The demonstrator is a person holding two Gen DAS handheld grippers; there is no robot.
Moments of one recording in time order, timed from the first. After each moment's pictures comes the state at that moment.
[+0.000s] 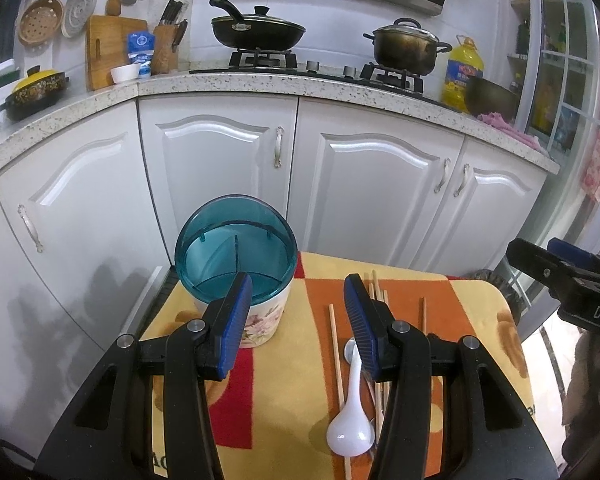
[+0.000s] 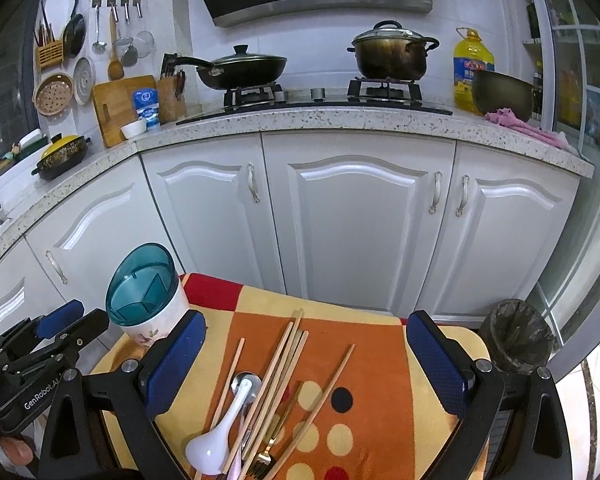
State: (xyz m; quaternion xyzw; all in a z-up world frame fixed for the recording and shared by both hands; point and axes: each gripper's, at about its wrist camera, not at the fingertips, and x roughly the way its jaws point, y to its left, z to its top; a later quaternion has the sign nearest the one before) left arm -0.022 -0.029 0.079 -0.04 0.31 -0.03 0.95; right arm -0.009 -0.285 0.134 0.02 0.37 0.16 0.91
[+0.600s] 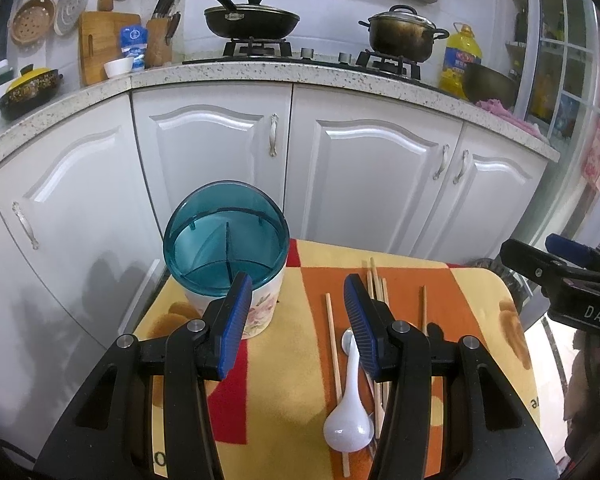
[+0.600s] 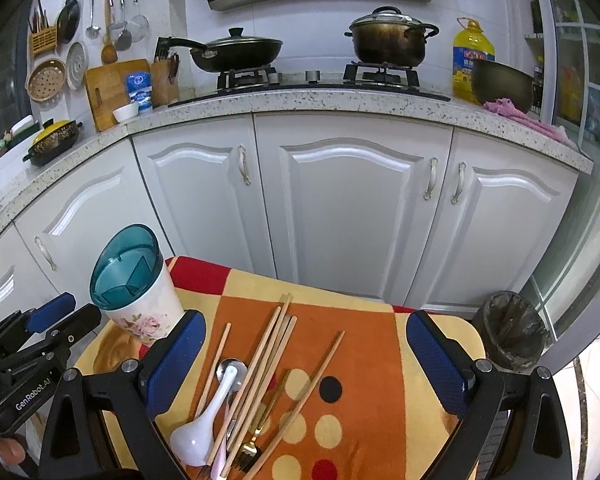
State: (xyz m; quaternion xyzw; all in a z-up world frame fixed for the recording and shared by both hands) left arm -0.018 -0.036 0.069 -0.03 0.32 -0.04 0.94; right arm -0.007 -0.290 0.108 0.00 0.39 0.15 0.91
